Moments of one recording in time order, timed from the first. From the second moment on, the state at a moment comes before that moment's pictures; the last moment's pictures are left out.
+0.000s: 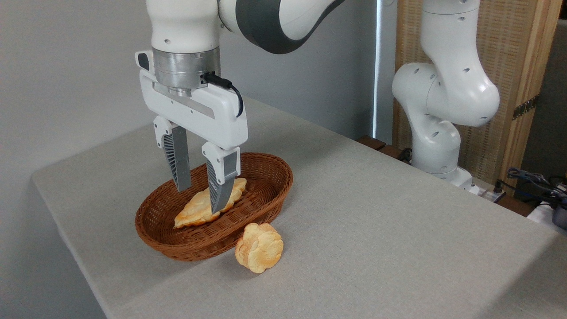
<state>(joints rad) -0.03 0.03 -0.02 -1.75 -0.08 1.93 0.59</state>
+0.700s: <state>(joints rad) -0.02 0.03 -0.07 -1.77 -0.08 1.93 0.59</state>
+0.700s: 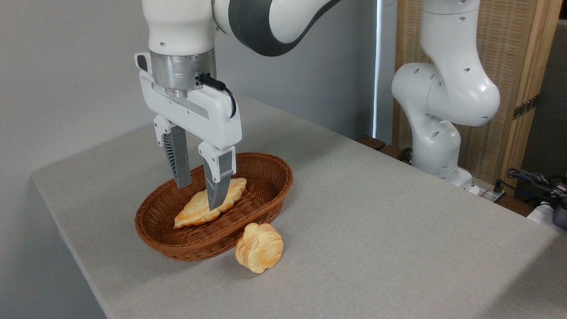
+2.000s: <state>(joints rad) -0.19 0.09 -0.12 -1.96 -0.12 1.98 0.59</state>
